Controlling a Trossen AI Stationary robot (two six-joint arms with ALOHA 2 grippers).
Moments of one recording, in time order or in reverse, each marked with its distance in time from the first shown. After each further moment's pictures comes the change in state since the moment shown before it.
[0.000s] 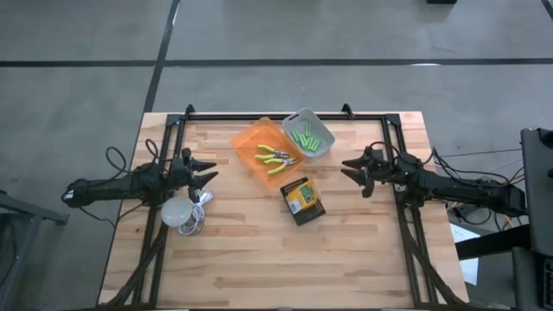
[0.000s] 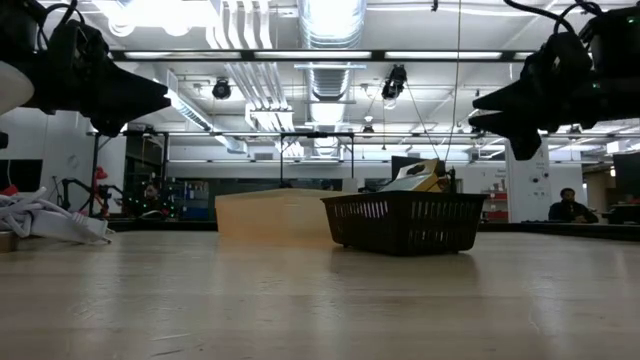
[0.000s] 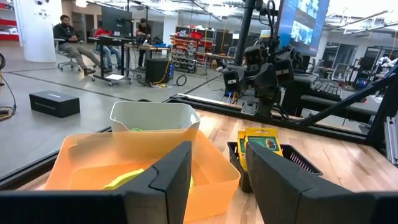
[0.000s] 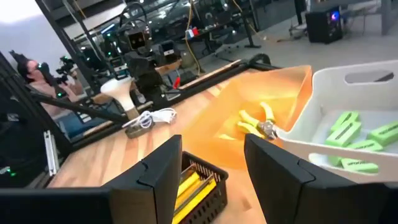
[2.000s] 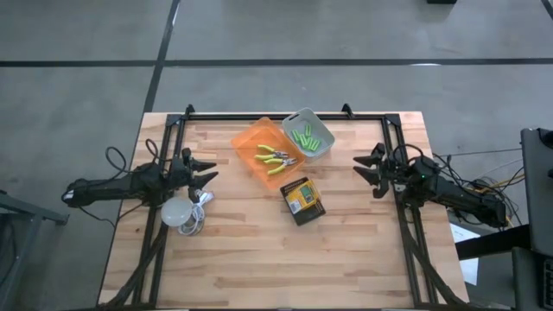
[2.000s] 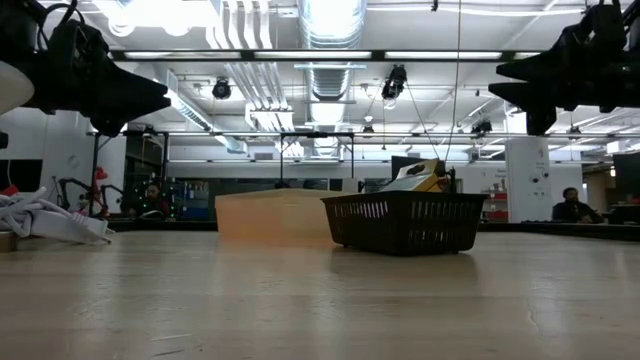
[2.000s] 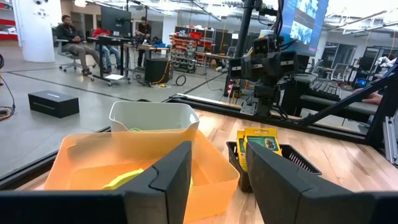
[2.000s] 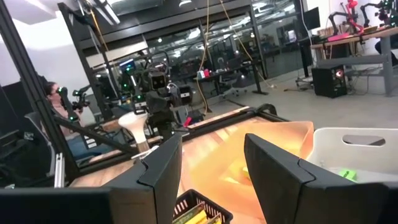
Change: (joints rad) left arm 0.000 0.000 0.000 0.001 0.003 0.000; right arm 0.000 -0.424 0.000 -0.235 0.003 -0.078
